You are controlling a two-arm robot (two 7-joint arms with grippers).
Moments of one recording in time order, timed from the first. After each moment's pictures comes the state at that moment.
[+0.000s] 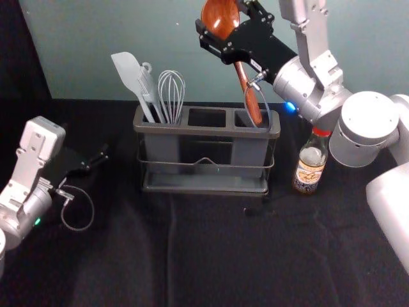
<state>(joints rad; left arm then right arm) -0.20 0.60 0.45 -1.41 -0.25 -0.12 0.03 0.55 0.18 -0.40 -1.43 0.08 0.02 0.31</state>
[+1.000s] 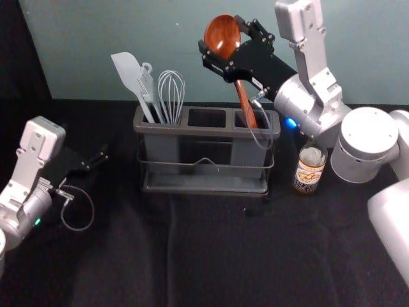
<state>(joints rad) -0.20 0.60 0.45 -1.41 -0.25 -0.12 0.03 0.50 0.18 -0.39 -1.44 0.07 0.04 0.31</state>
